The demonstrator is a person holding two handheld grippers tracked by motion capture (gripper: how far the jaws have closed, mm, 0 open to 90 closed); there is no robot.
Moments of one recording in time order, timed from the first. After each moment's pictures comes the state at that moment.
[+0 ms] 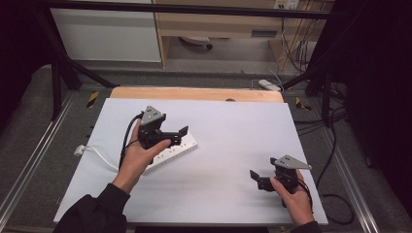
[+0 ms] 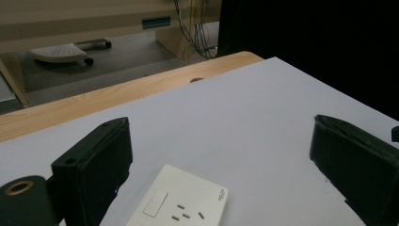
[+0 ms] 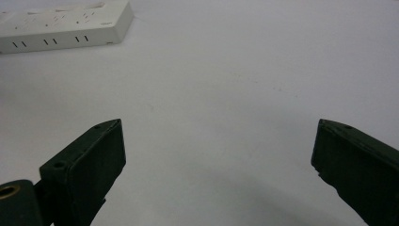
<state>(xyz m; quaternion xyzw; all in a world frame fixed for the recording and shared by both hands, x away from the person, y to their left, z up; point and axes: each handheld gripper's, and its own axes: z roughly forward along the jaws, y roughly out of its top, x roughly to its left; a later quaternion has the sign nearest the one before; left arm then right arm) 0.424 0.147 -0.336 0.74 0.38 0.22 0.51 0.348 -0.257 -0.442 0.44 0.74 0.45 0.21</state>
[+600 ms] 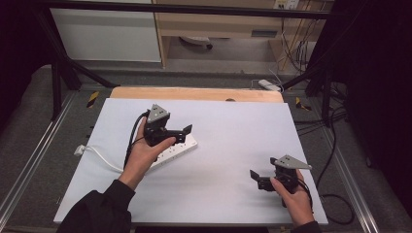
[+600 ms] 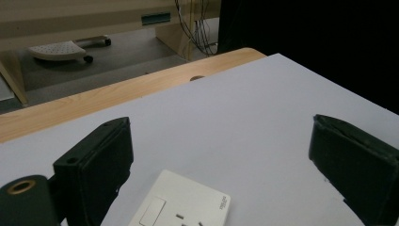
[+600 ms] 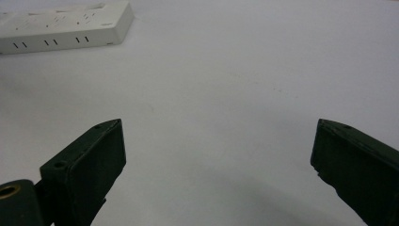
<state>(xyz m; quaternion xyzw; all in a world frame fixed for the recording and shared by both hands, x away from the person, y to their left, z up) 0.436 0.137 -0.341 0.74 0.38 0.22 0.51 0.348 -0.257 -0.442 0.44 0.74 0.45 0.21</state>
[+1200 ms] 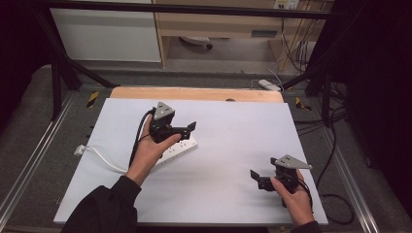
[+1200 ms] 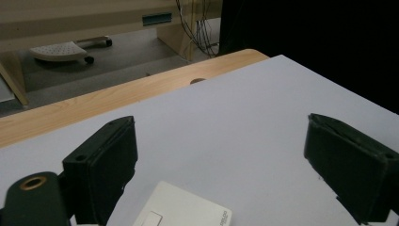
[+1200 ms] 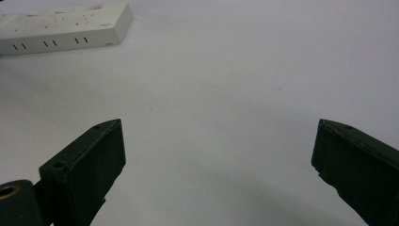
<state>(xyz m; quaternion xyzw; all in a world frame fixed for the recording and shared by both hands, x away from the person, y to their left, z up) 0.448 0.123 -0.345 0.74 0.39 0.22 0.50 0.348 -0.258 -0.442 0.45 0.74 0.46 0.21</state>
